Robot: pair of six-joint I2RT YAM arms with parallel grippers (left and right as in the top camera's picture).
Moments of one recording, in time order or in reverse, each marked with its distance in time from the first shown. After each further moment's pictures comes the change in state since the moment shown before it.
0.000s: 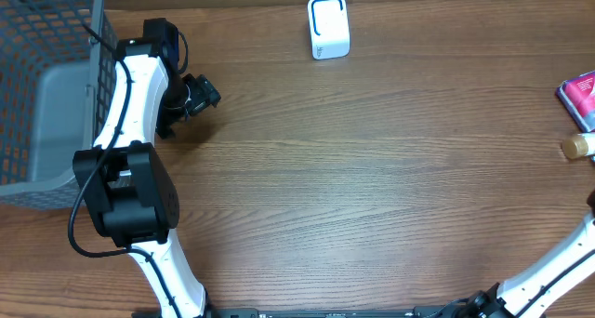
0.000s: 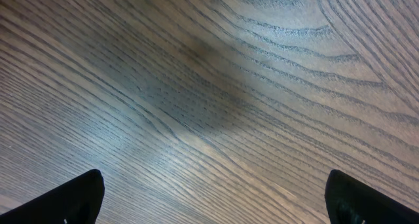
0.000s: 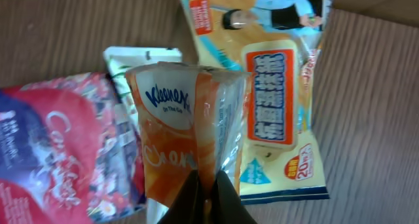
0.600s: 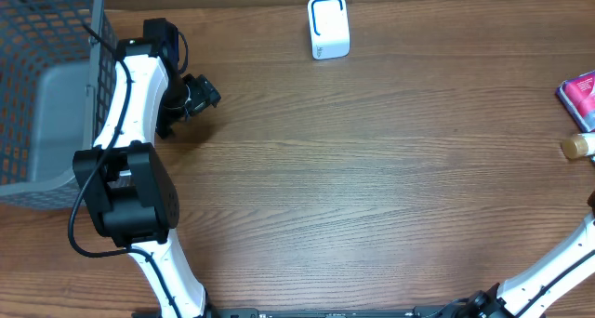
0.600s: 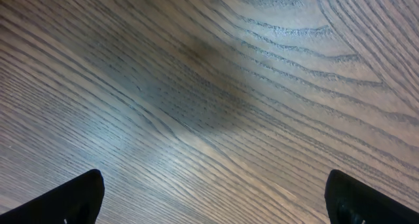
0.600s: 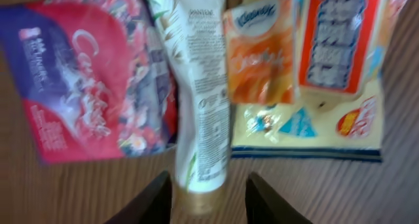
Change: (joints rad) left arm 0.000 0.000 0.000 0.000 0.000 0.000; right arm 0.007 -0.014 -0.026 -0.085 -0.245 -0.029
